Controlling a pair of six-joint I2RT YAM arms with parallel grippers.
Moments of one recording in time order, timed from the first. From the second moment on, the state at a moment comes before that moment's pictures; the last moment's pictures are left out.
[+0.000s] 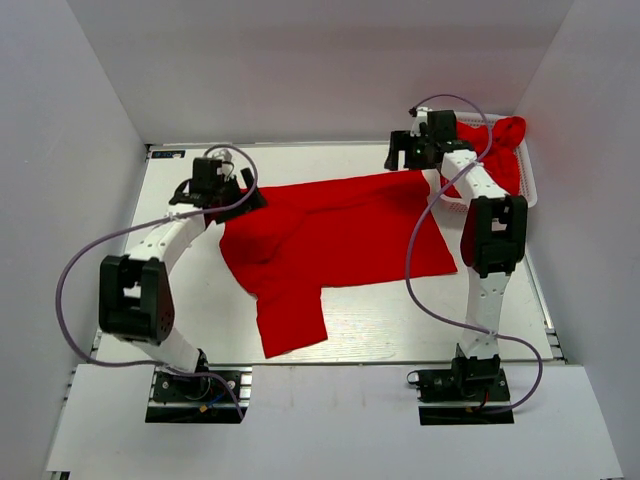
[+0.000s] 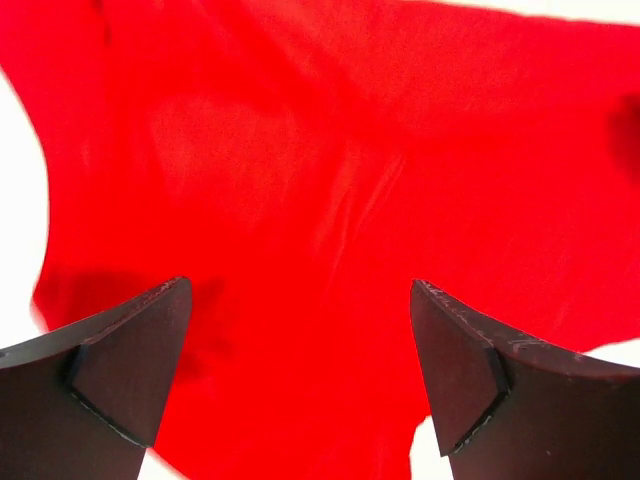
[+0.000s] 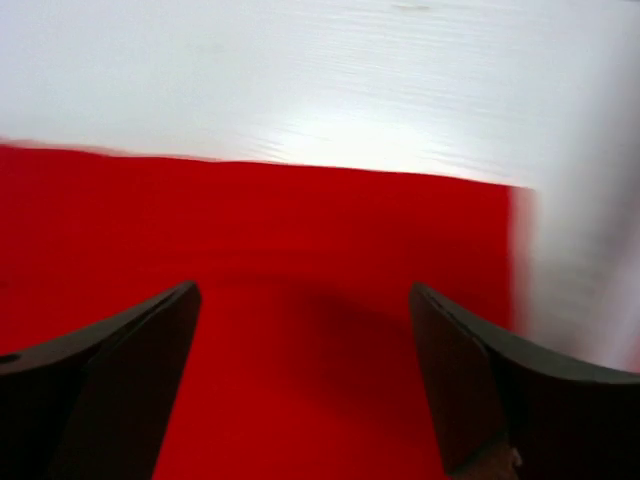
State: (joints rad) left arm -0.15 1.58 1.14 -0.32 0.18 -0.45; right arm 0.15 2.18 1.88 -0.41 -0.11 0.04
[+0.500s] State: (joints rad) left arm -0.14 2.08 1.46 -0.25 0.21 -0.43; right arm 0.21 2.18 1.85 -0.47 -0.18 0.05
